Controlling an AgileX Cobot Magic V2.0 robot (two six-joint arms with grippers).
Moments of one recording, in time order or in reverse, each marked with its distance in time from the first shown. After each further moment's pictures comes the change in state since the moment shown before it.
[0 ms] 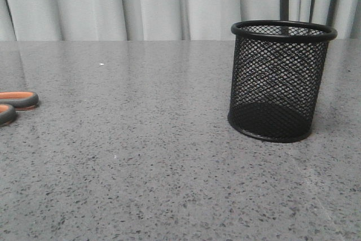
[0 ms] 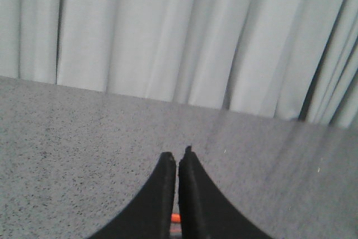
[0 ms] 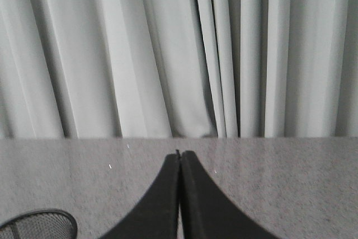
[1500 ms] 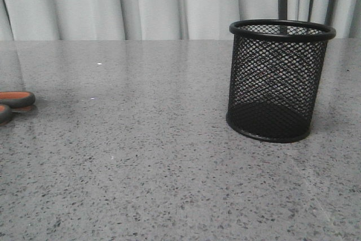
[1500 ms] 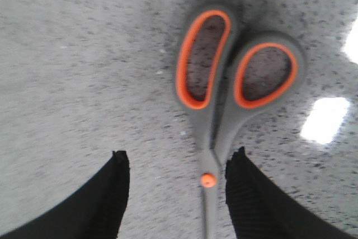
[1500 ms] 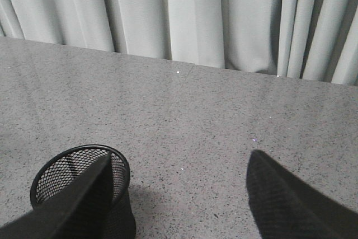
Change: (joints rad) left arm -0.287 1.140 -0.725 0.704 0.699 0.641; right arm 0.205 0.256 -0.181 -0.040 0.189 0.000
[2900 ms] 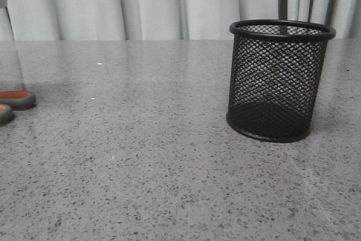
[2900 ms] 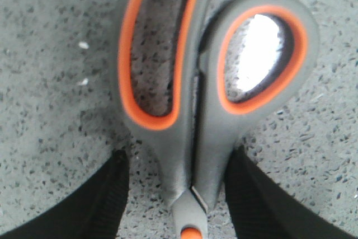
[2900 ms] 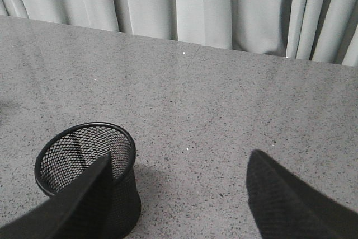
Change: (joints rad) left arm 0.244 0.242 -0.019 -0.268 0.029 0.399; right arm 0.011 0.000 0.015 0.000 0.037 0.000
